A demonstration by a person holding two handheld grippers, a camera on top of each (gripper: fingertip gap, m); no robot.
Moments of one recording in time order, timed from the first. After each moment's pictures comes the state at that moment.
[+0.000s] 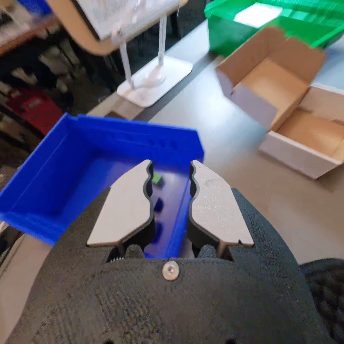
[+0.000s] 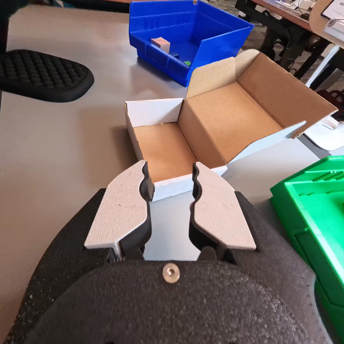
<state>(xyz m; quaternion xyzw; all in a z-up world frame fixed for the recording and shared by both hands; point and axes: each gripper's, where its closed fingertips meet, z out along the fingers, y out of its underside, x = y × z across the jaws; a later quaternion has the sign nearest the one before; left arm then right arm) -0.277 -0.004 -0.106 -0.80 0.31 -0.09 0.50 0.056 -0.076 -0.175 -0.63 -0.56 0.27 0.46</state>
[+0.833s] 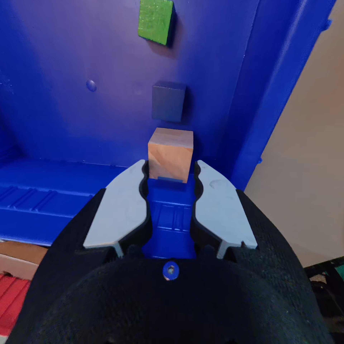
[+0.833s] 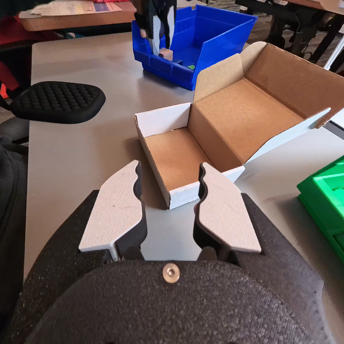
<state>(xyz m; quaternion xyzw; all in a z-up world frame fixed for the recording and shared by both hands) -0.374 -0.005 -0.234 -0.90 0.44 0.07 -0.01 0.045 -0.087 -0.174 -0.66 -0.52 0.32 0.44</state>
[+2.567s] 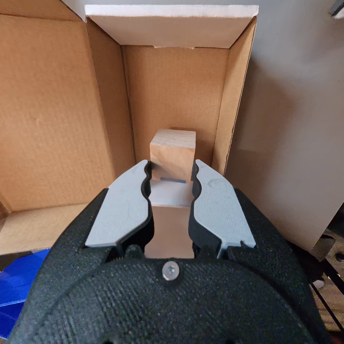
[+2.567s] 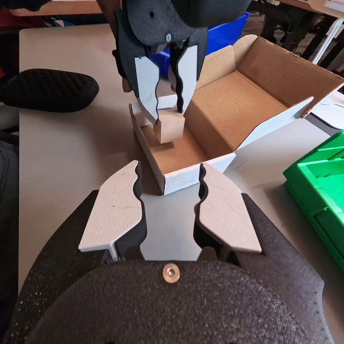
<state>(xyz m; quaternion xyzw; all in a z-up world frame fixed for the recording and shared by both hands) -0.039 -0.061 -0.220 -0.76 0.65 0.00 0.05 0.065 -0.087 -0.178 -0.66 -0.52 0.30 0.45</state>
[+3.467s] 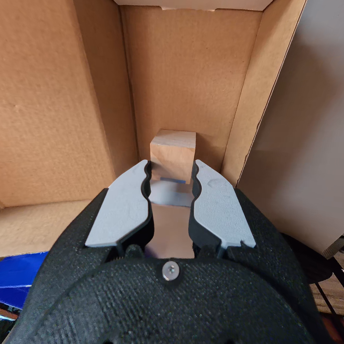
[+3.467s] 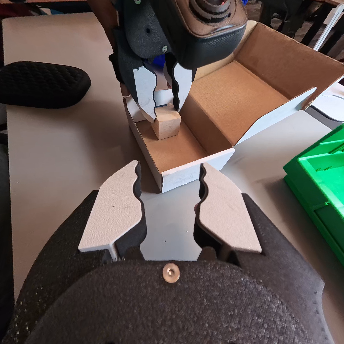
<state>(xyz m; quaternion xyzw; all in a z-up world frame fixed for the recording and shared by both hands) -0.054 -0.055 -0.236 -0.76 0.64 0.05 0.03 0.064 -0.084 -0.184 -0.68 -0.52 0.29 0.44</state>
